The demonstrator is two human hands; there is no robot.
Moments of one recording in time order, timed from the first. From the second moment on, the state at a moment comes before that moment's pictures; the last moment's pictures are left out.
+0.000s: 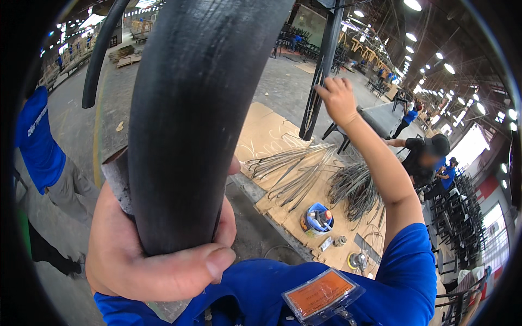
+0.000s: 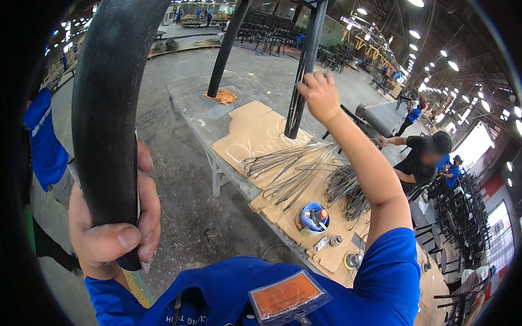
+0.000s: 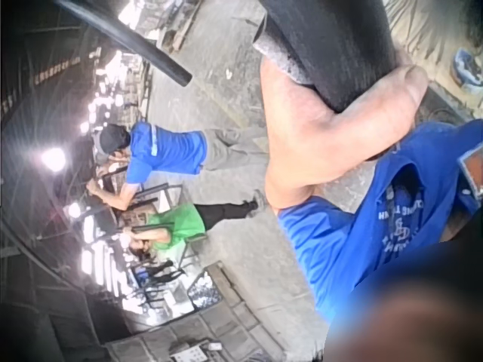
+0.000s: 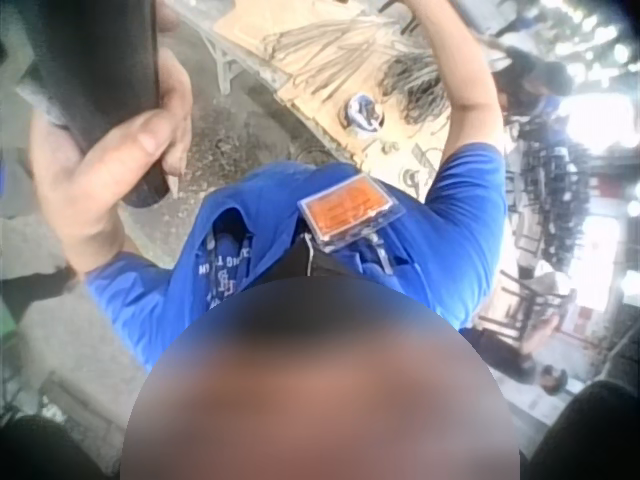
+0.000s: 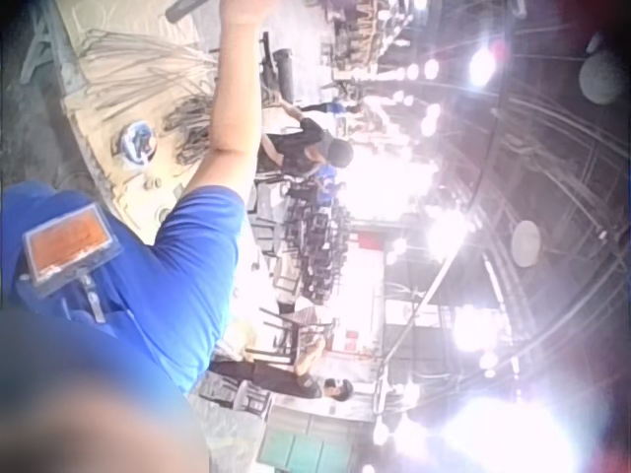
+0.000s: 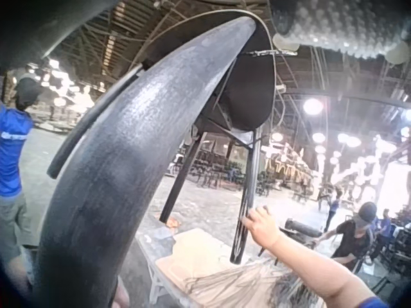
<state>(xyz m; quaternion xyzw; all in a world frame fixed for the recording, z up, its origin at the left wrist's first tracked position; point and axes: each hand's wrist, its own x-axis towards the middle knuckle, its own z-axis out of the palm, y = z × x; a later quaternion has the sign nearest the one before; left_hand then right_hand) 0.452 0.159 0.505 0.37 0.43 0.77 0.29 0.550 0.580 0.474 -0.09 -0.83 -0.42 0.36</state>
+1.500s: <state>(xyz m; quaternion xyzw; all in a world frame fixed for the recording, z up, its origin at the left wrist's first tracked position) 0.352 0.255 0.429 0.57 0.37 0.67 0.31 0.589 0.304 0.409 0.23 -0.73 0.57 0.31</state>
